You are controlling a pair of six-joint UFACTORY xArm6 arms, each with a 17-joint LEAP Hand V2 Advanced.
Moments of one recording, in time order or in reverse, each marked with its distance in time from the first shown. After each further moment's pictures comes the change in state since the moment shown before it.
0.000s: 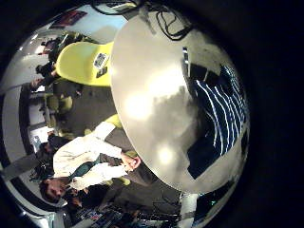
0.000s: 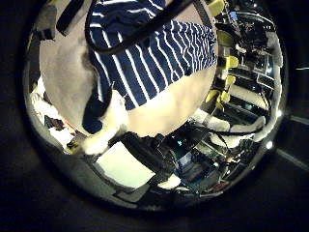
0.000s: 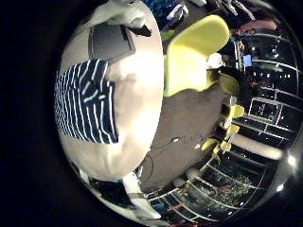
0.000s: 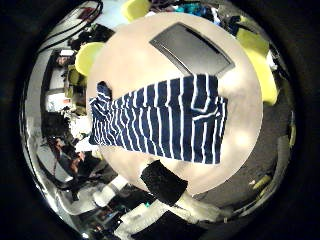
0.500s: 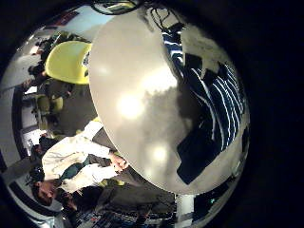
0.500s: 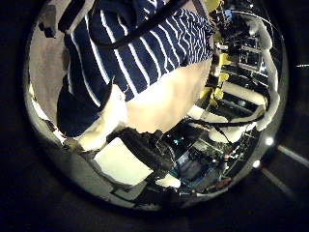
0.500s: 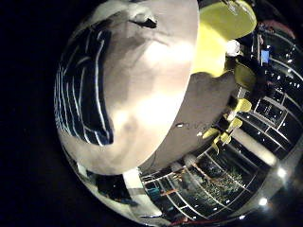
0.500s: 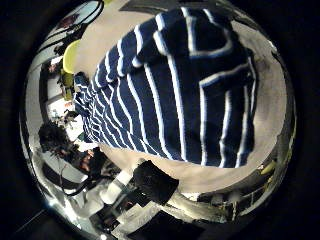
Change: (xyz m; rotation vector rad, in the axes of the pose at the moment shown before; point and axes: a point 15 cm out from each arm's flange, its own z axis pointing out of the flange) left arm 0.011 0.010 0.016 -0.017 0.057 0.021; right arm -0.028 0.011 0.096 -0.181 -0.057 -0.019
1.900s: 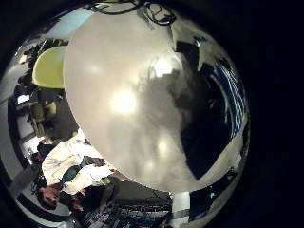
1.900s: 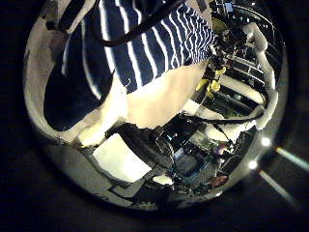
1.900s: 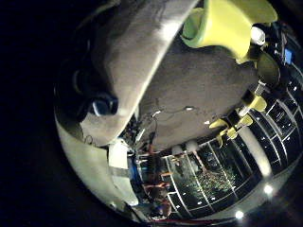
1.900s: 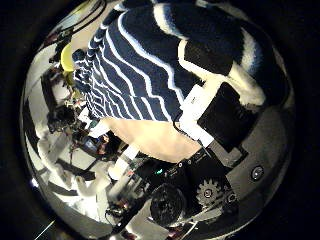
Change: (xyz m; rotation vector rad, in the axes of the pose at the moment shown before) left arm 0.060 -0.020 0.034 -0.093 0.012 0.065; right arm 0.092 0.092 0.026 -0.177 -0.177 0.020
